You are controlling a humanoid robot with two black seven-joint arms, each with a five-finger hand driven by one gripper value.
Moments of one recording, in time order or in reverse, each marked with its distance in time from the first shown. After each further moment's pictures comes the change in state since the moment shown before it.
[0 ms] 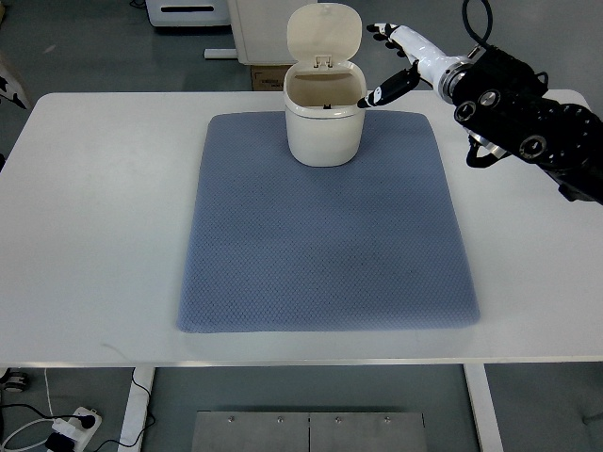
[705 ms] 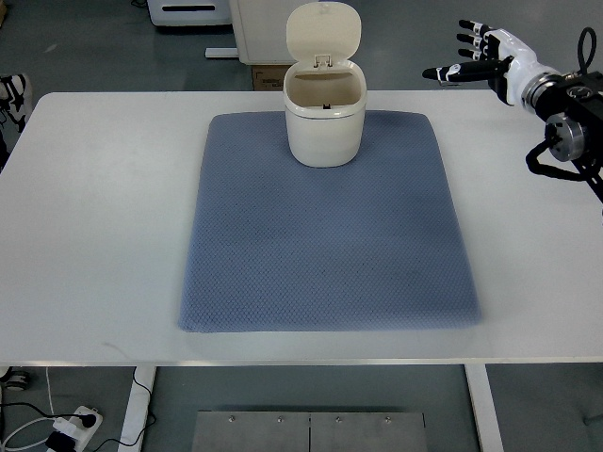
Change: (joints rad) left arm 0.000 0.000 0.000 0.000 0.000 0.000 0.000; right arm -0.240 -0.132 0.508 -0.011 0.242 0.036 -0.004
